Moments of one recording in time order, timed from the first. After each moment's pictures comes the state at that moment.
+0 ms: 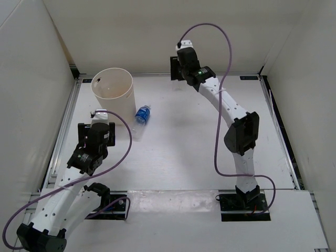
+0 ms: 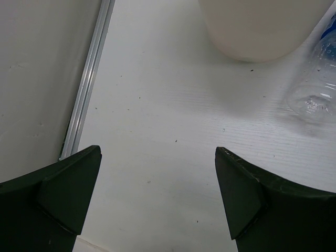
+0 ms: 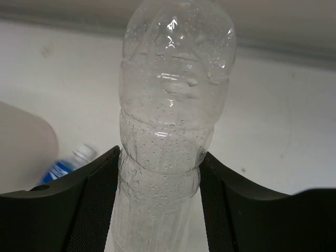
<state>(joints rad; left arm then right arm) -0.38 0.72 0.71 -0.61 -0.67 -0.05 0.57 2.14 2.18 -0.62 0.24 0.22</state>
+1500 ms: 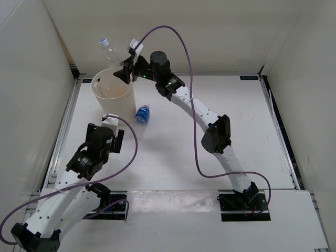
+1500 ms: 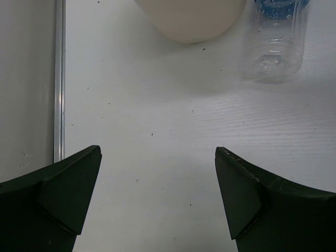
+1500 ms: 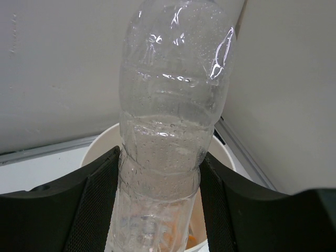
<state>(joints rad) -0.50 0.67 0.71 -0.67 -0.55 0.04 0.79 2.43 2.56 -0.01 -0.48 -0.01</state>
